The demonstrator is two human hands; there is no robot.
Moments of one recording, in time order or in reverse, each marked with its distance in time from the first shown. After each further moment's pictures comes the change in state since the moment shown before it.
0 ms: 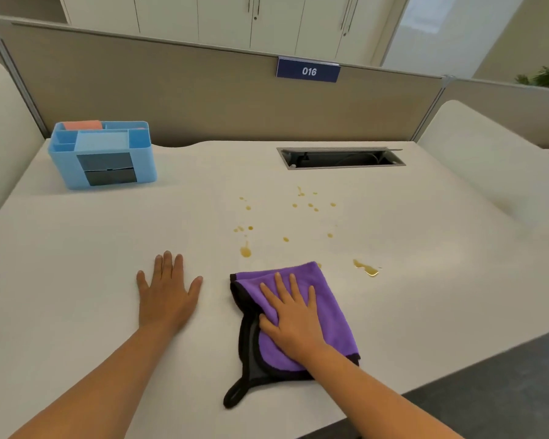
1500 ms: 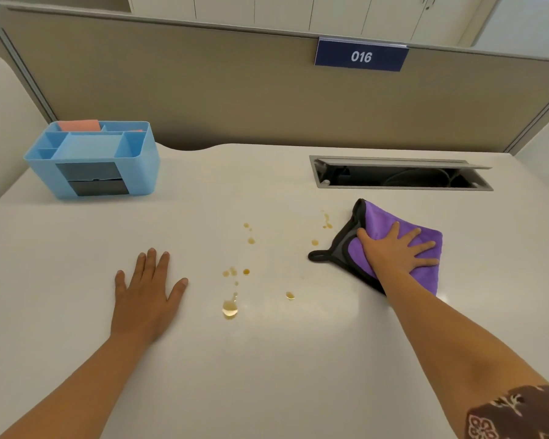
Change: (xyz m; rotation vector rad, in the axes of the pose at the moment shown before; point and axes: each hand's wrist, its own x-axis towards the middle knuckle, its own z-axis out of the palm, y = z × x) left_hand 0.093 0.032 0.002 0.035 0.006 -0.173; right_hand 0.266 0.212 -0.077 0.058 0.079 0.743
